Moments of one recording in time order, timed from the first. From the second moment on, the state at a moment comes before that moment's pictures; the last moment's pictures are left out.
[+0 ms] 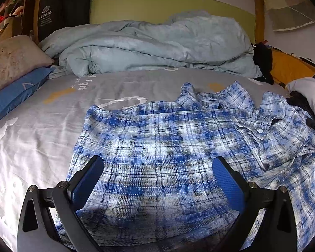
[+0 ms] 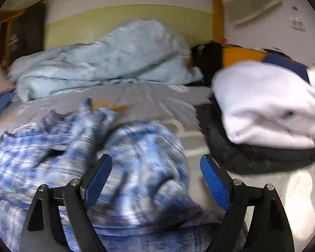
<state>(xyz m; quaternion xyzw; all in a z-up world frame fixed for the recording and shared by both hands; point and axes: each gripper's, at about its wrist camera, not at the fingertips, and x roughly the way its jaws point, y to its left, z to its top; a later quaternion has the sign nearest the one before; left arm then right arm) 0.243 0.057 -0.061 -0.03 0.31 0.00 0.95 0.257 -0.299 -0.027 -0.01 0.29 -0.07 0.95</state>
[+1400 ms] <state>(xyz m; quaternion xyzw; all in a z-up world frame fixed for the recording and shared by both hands) 0.318 -0.072 -0.057 -0.02 0.44 -0.14 0.89 0.238 -0.295 -0.019 -0.02 0.24 -0.10 0.97</state>
